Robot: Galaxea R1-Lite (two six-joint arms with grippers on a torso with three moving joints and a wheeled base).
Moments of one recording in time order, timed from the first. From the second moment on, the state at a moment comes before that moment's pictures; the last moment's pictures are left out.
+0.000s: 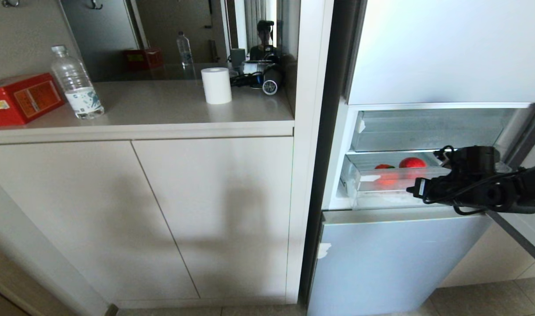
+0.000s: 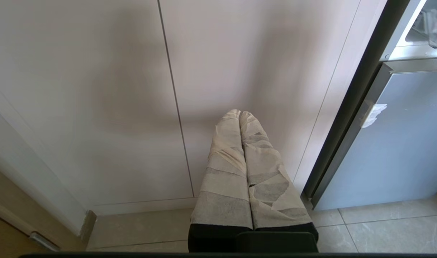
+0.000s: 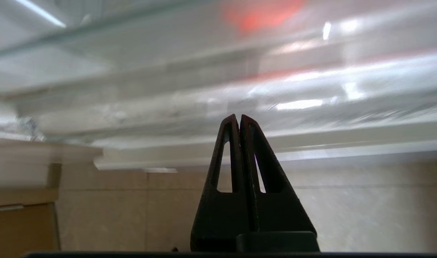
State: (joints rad) left arm 0.01 0.00 0.00 0.01 0.00 0.02; right arm -0.15 2.17 -1.23 -0.38 0.30 0.17
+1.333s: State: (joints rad) left arm 0.01 0.00 0.00 0.01 0.00 0.02; right arm -0.11 2.35 -1.48 -0.42 0.26 0.24
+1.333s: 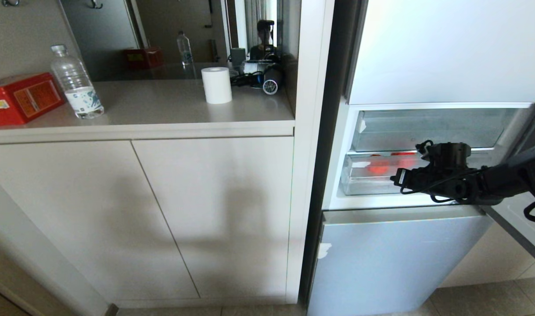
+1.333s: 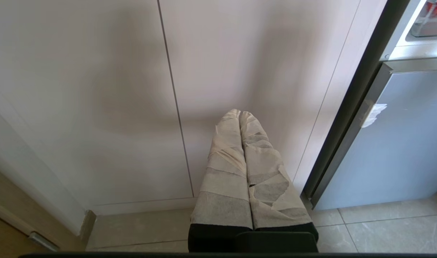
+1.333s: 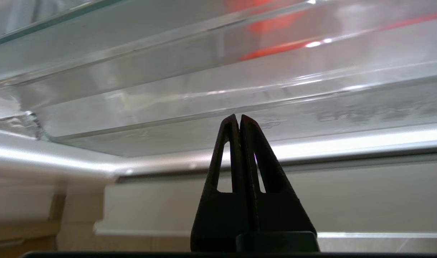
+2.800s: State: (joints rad) left arm 0.01 0.00 0.00 0.01 0.00 0.01; right arm -0.11 0.46 -0.16 -0.10 0.05 -0.10
